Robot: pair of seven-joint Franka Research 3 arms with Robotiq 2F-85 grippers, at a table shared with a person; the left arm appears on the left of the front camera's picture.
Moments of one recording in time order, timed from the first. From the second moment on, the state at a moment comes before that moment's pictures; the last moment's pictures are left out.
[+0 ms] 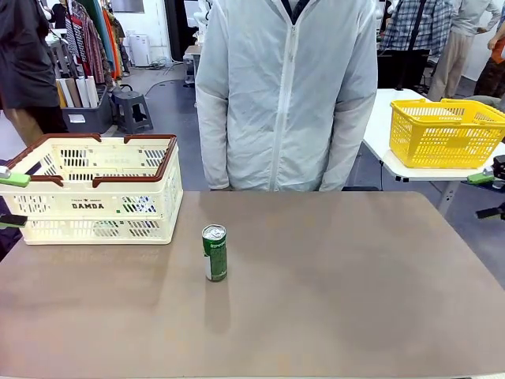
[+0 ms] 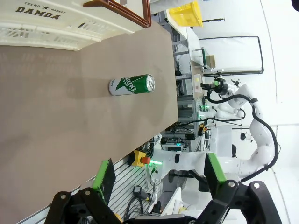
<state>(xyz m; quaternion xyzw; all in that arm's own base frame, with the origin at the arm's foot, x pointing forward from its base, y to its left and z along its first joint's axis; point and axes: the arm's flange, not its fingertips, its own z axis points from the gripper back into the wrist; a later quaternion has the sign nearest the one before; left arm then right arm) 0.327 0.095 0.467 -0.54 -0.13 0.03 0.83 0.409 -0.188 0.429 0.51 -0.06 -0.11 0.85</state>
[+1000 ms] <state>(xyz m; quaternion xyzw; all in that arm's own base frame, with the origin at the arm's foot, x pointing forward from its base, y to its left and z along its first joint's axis) 0.365 -0.205 0.606 -0.21 -0.09 0.02 0.97 0.406 -0.184 0.439 0.50 -0.06 -0.10 0.86</state>
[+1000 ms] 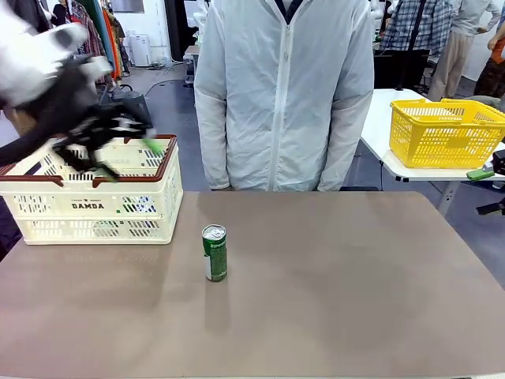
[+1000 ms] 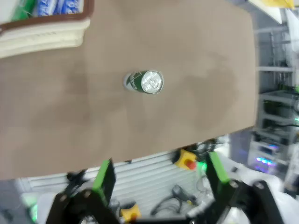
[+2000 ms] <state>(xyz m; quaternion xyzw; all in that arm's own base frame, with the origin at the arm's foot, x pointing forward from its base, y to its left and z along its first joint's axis) 0.448 -0.356 0.451 -0.02 0.03 -0.05 1.00 0.406 -0.184 0.438 0.50 -0.06 -0.10 0.86</state>
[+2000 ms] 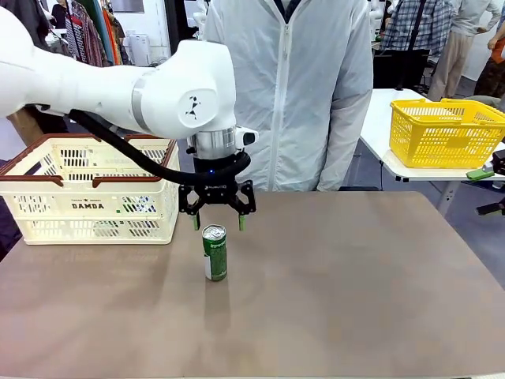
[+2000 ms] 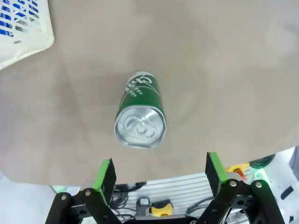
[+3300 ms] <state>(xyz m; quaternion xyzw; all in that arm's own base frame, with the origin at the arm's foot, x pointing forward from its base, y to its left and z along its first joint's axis) 0.462 -0.343 0.396 0.00 0.01 0.00 1.00 0.406 -0.184 0.438 0.50 -0.06 -0.10 0.86</state>
